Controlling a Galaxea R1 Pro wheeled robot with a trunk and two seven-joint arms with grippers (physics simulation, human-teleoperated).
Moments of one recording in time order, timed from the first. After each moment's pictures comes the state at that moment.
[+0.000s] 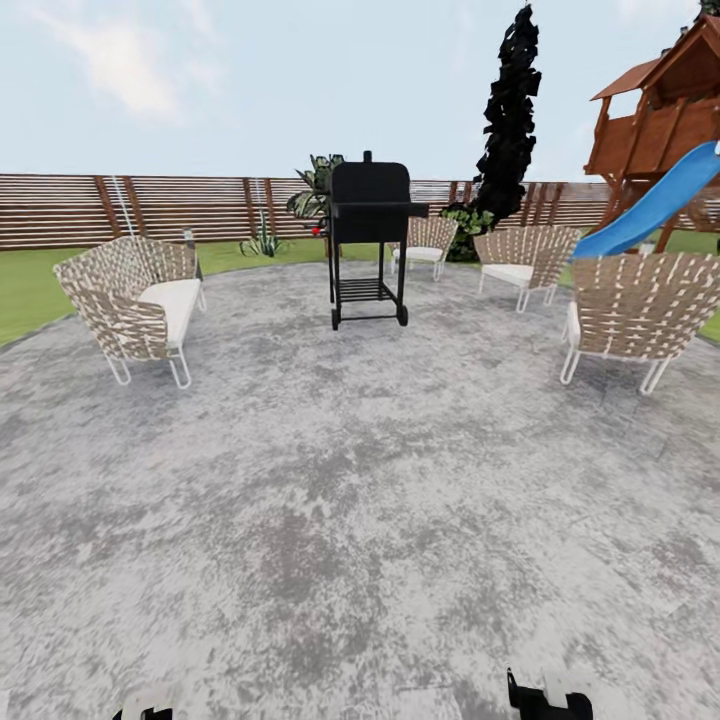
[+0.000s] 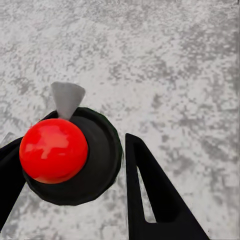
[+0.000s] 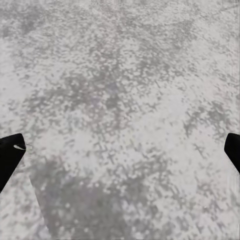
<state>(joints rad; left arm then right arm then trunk) -0.36 0.12 0.44 -0.12 -0.25 -0.45 0.08 -0.41 -0.05 -0.93 -0.12 0.85 -0.53 -0.05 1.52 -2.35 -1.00</state>
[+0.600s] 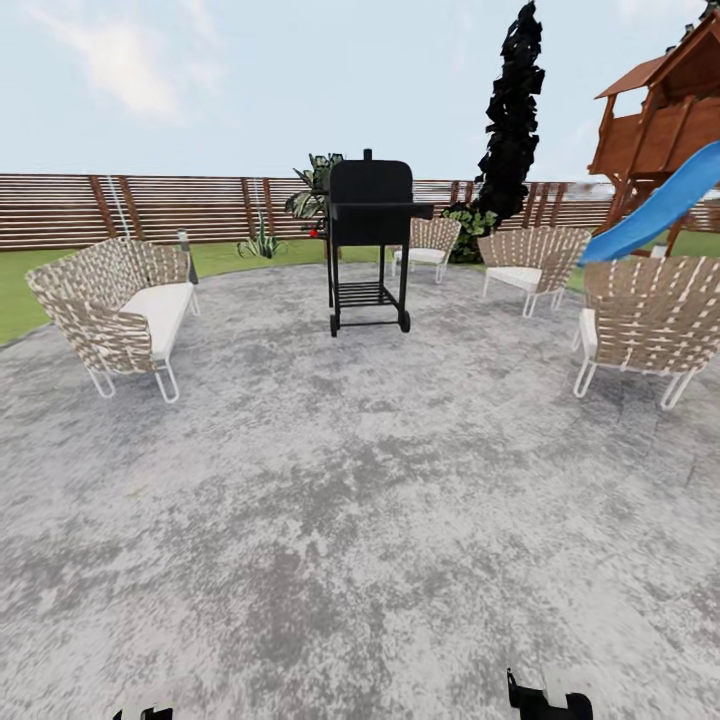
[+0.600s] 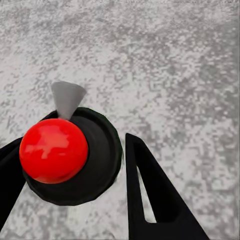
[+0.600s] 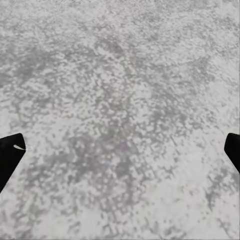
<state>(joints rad) -0.36 0.12 0.44 -0.12 -0.25 -0.45 0.08 -0.41 -0.05 -0.93 -0.12 0.85 -0.53 -0.06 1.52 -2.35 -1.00</state>
